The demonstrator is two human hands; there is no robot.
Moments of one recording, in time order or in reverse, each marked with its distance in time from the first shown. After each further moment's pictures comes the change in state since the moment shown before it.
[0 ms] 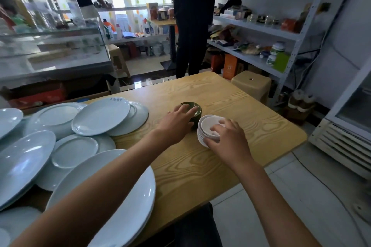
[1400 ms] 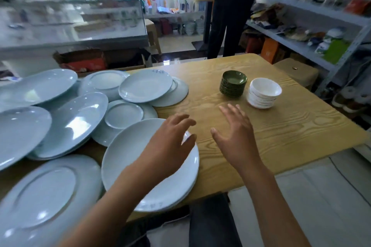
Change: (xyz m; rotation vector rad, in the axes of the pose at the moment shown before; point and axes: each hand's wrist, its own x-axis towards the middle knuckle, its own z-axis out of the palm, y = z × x) left_hand -0.188 -0.009 -0.054 -0.407 0.112 -0.320; right_hand -0.041 -0.099 0.029 0.289 -0.049 -0.051
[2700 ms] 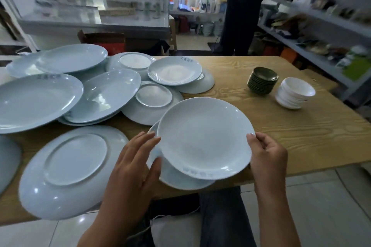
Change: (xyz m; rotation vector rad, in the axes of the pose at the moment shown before) left_hand -0.149 -0.090 0.001 -0.137 0.463 -0.097; right_hand -0.068 -0.037 0.029 0.626 0.241 0.473
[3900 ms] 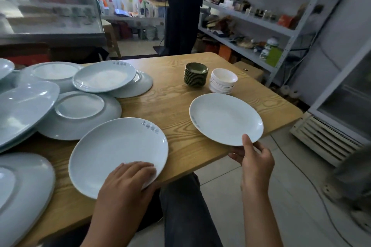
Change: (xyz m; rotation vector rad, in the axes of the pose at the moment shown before) left_hand -0.004 0.050 0.073 0.189 -0.287 0.219; right_hand 0.020 0.050 -0.100 0.310 0.426 0.158
